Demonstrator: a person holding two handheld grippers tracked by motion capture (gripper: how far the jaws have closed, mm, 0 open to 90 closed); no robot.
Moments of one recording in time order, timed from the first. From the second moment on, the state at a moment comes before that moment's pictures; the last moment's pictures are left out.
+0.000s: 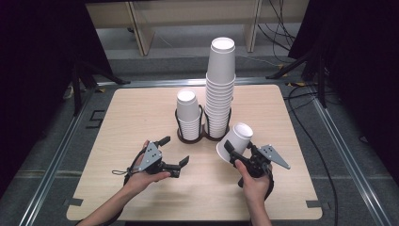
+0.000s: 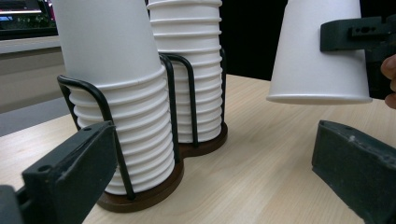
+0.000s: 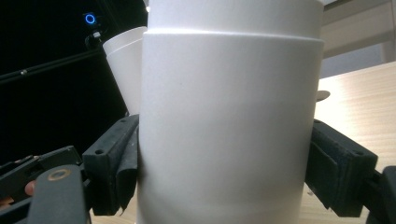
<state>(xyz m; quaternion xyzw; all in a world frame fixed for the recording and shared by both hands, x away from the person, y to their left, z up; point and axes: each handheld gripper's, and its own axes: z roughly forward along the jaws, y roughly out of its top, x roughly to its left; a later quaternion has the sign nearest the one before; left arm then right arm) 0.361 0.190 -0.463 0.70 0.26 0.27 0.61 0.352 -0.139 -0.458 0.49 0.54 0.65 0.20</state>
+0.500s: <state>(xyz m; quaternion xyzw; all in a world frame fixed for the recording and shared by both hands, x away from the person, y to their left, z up) 0.356 0.173 -0.475 0.70 0.25 0.24 0.62 0.354 -0.129 -0.474 0.52 0.50 0.68 0.12</state>
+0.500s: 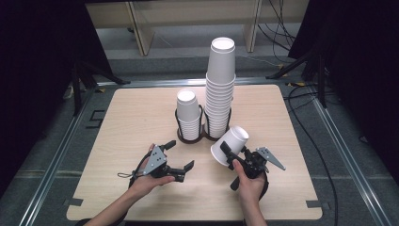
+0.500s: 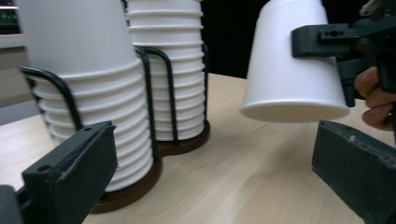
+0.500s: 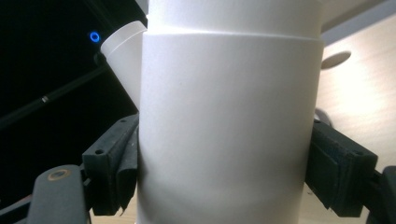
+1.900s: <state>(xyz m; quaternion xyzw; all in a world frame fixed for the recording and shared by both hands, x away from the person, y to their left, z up) 0.362 0.123 -0.485 0.73 0.18 0.20 0.63 0.359 -0.109 -0.488 0.57 0.41 0.71 0.01</state>
